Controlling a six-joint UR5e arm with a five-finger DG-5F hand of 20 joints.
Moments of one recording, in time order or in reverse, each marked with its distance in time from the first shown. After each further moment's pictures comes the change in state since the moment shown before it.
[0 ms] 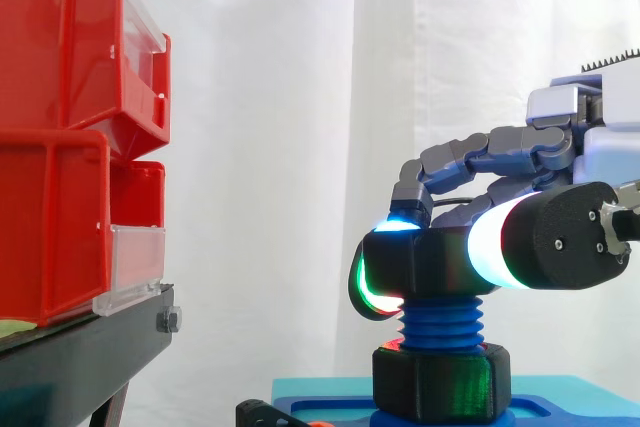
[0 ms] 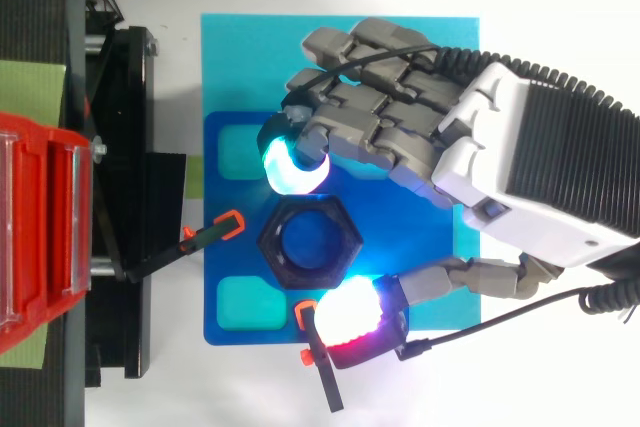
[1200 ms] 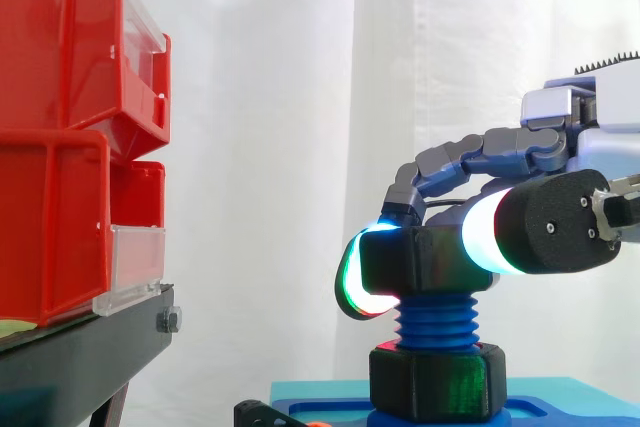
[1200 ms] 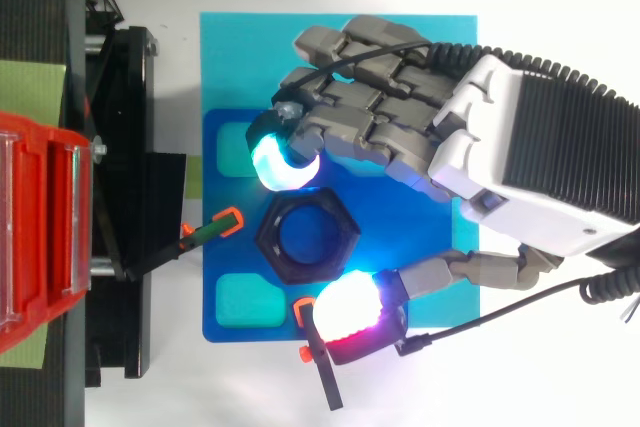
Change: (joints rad) arm -0.019 0.000 0.000 0.000 -0.048 0.009
